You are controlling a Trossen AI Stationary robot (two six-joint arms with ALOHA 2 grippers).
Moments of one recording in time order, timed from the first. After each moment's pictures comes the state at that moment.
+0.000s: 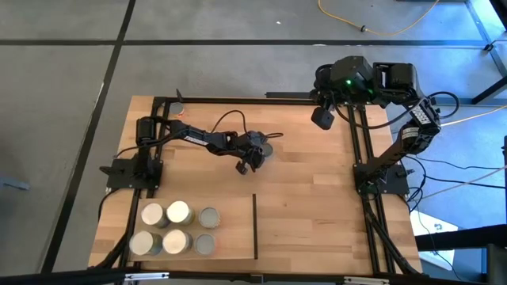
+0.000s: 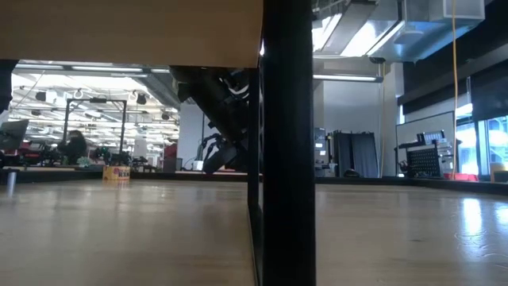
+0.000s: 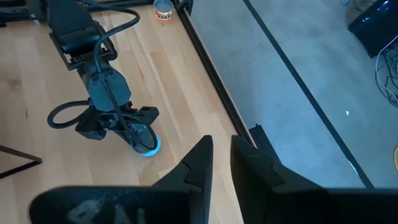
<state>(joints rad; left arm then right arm) 0.20 1.96 1.08 0.07 -0.02 0.95 -0.19 1.61 2.36 -1.56 0.32 0.03</state>
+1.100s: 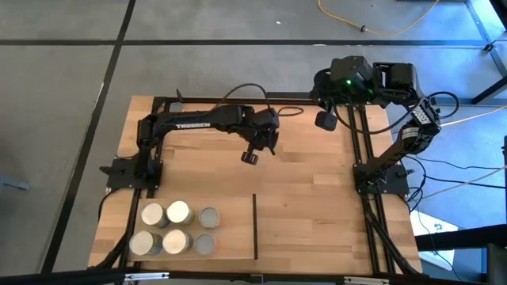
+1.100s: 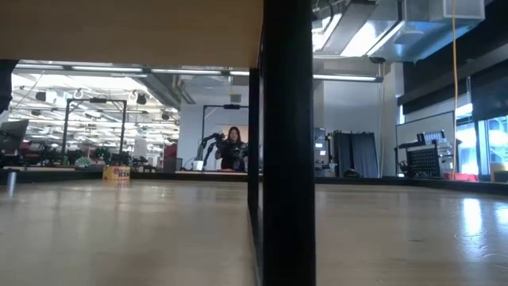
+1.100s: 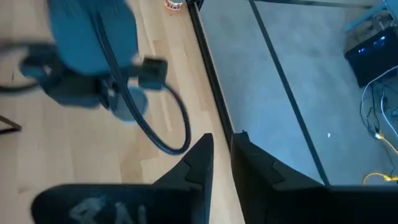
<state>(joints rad) 0.17 1.97 1.86 -0.94 -0.01 0.51 -0.19 1.61 2.36 -1.56 0.31 -0.16</state>
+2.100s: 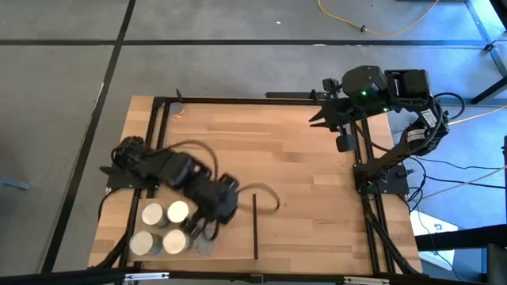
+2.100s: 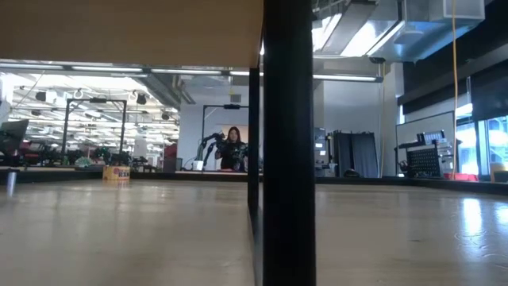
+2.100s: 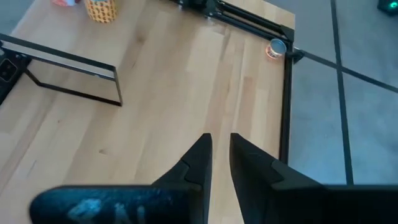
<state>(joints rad) -0.43 1.89 2.34 -1.56 0.10 0.10 -0.08 1.56 2.36 -1.57 -0.01 -0.41</state>
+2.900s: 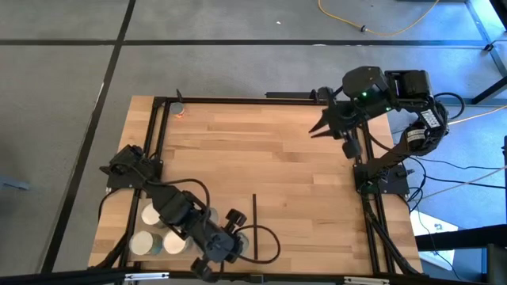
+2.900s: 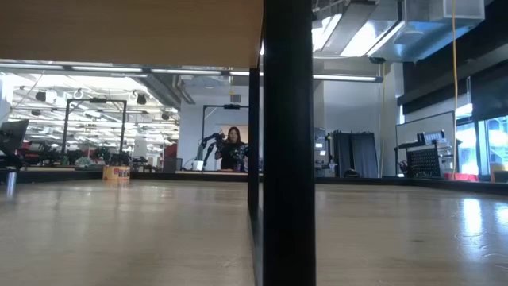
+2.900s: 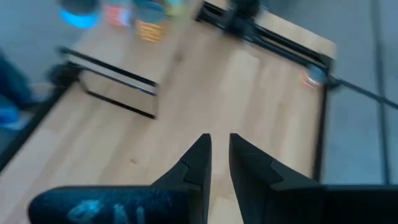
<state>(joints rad) -0.64 1.89 2.08 -1.06 -0.03 -0.10 -0.06 1.56 2.36 -1.56 -0.16 -0.44</state>
